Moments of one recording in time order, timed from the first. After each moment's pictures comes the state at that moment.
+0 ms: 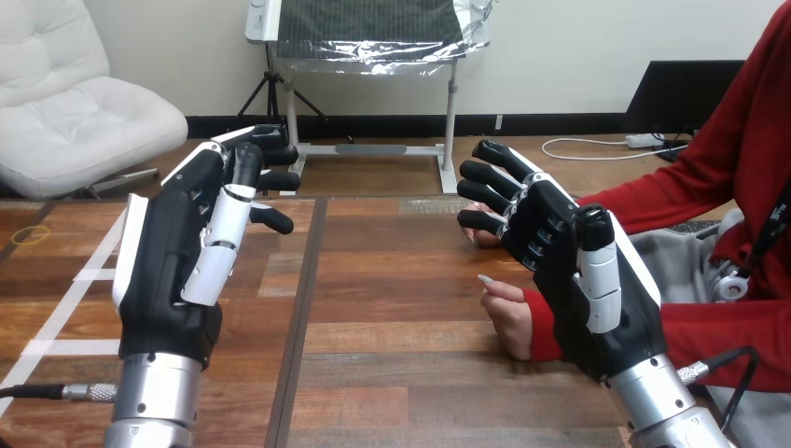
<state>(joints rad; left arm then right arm) 0.16 0.07 0.05 -0.36 -0.04 -0.13 -0.06 0.03 -0.13 -0.01 0.02 0.29 -0.34 0.46</state>
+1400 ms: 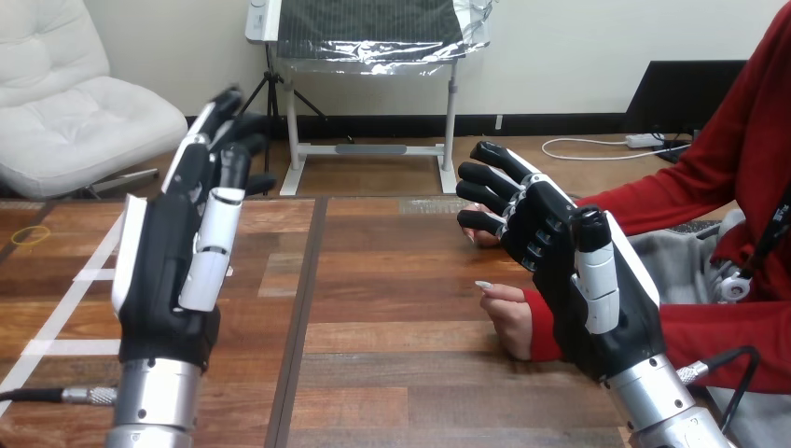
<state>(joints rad) 0.15 0.07 0.06 -0.27 -0.03 -0.23 -0.07 0.03 -0.13 -0.01 0.02 0.28 -0.34 0.46</state>
